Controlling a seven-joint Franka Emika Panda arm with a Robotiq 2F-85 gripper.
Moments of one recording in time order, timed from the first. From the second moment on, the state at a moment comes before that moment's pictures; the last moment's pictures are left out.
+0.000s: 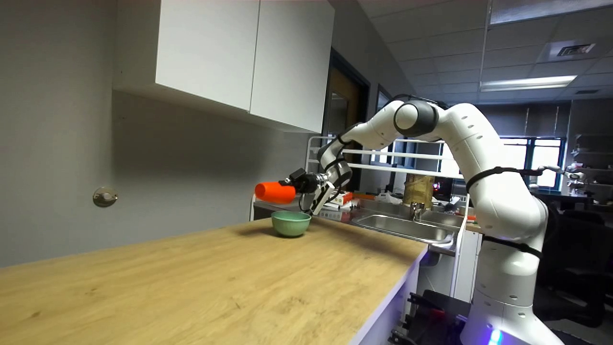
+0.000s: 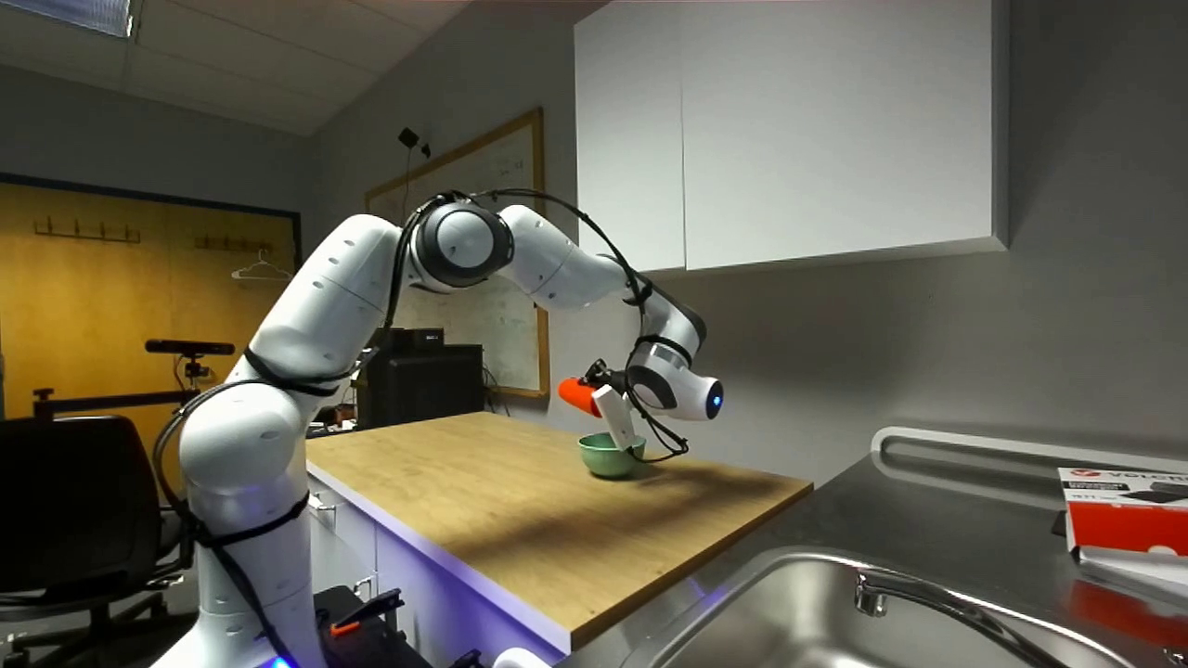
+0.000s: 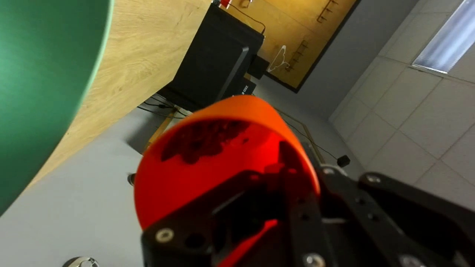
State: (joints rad) arm -0.28 0.56 -0.07 -1.70 1.40 1.32 -1.23
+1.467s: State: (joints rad) arm -0.28 0.68 -0.09 -1.59 1.52 1.16 -0.97
